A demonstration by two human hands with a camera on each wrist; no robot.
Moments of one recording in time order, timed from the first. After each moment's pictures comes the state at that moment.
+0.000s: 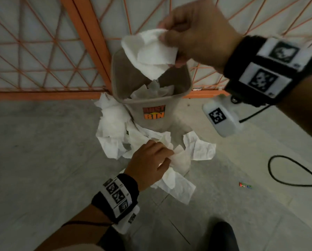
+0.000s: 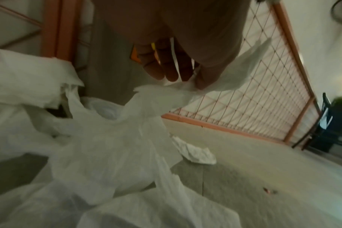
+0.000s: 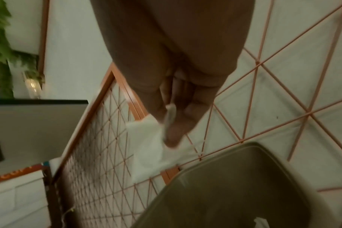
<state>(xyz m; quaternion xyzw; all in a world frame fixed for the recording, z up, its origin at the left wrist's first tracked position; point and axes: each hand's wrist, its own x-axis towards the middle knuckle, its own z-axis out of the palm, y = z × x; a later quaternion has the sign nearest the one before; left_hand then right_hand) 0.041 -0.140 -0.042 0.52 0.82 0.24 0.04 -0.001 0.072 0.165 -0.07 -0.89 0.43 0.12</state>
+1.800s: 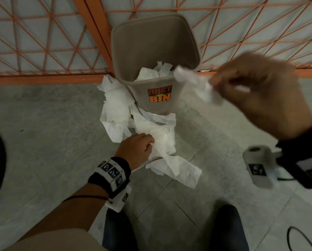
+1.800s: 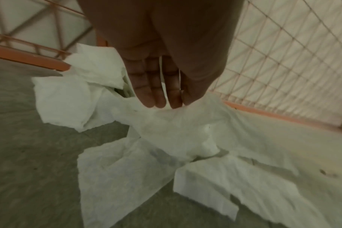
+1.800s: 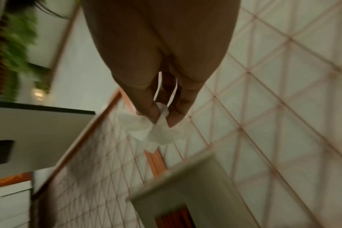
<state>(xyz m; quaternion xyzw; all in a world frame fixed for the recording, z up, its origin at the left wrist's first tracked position) 0.012 -0.181 -0.086 0.40 0.89 0.17 0.17 0.122 0.071 0.105 -0.05 -0.91 0.36 0.22</state>
